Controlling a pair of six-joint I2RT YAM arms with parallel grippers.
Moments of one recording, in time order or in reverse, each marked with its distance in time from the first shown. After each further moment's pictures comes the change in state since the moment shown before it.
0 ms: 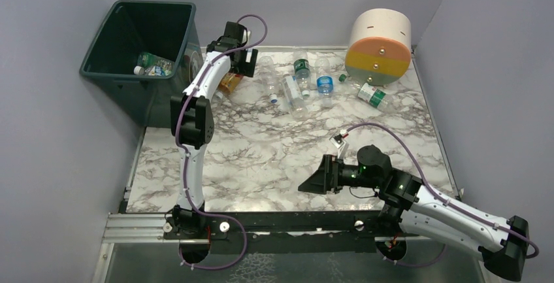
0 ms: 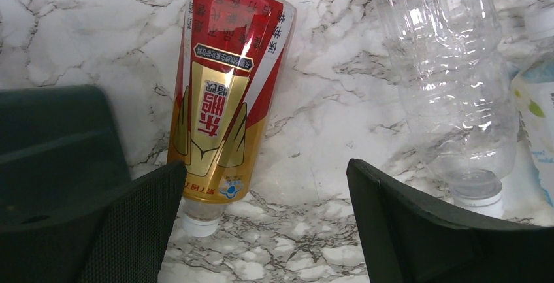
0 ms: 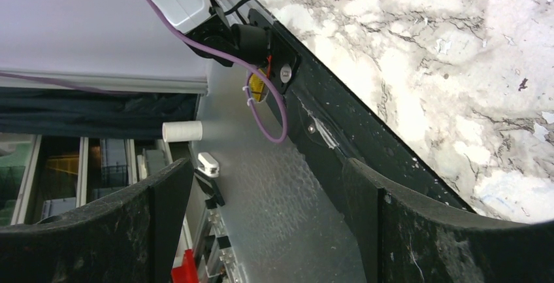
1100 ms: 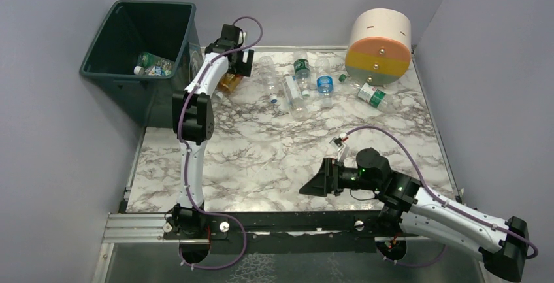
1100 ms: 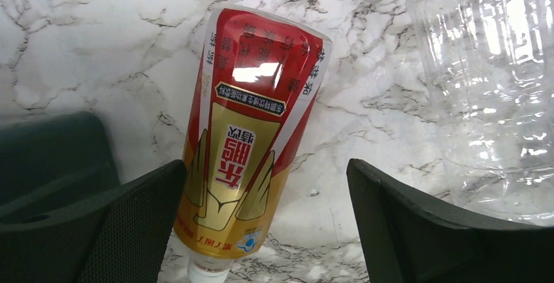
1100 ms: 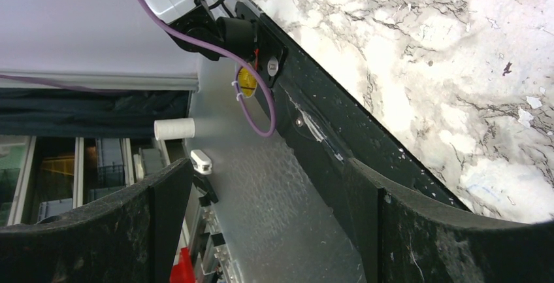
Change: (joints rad) left arm 0.047 0.089 0.040 0.063 0.017 -0.006; right arm 0.000 -0.019 -0.051 0.002 0.001 0.001
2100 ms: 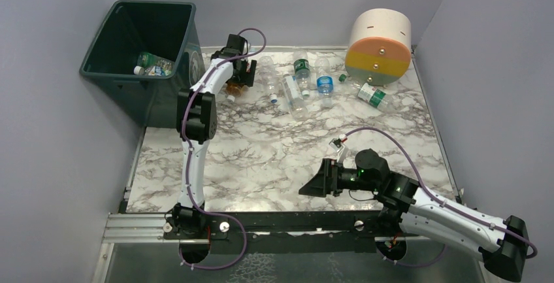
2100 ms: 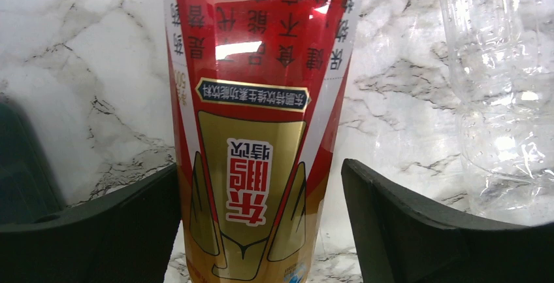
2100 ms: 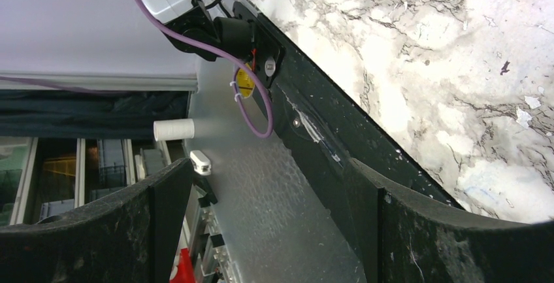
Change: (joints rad) left arm -0.020 0.048 -0.075 0.022 0.007 -0.031; right arm 0.000 0.010 -0.027 0.034 -0.001 0.008
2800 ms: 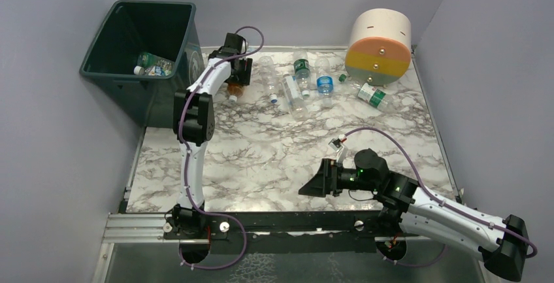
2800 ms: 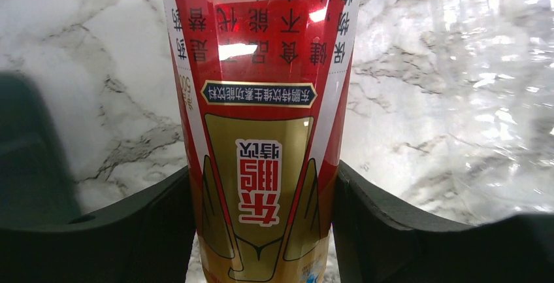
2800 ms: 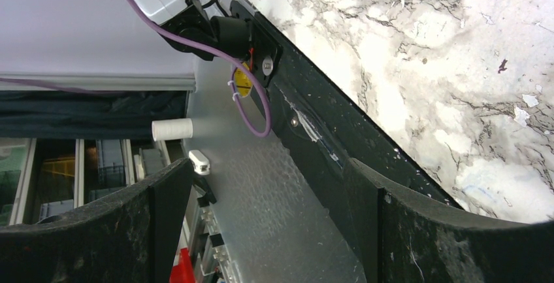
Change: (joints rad) left arm -0.002 -0.045 -0.051 0.014 0.004 -0.026; right arm 0.000 0.007 0.000 0.000 0.000 0.000
